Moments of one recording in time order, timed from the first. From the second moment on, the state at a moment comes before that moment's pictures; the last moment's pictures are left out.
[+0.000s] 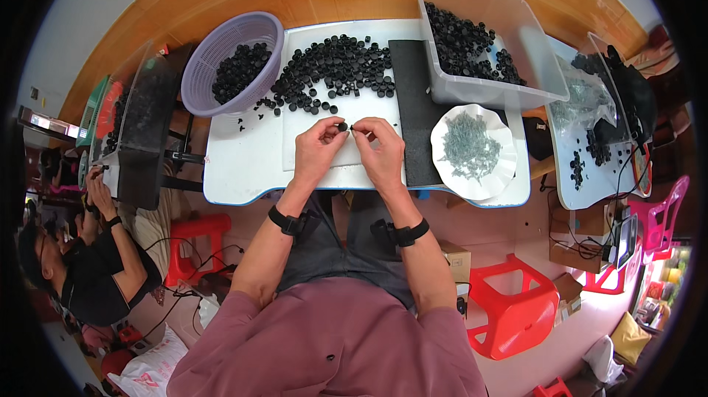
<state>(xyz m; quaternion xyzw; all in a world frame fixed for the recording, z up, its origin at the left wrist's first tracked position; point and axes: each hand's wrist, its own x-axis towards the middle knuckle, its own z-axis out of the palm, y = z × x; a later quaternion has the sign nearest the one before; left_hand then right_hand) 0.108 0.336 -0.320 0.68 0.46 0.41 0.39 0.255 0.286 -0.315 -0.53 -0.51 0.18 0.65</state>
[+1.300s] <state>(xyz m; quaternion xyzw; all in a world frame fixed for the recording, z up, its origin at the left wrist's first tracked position) 0.110 0.331 -0.320 0.71 0.43 0.43 0.36 0.252 0.287 -0.317 -0.56 -0.51 0.22 0.61</state>
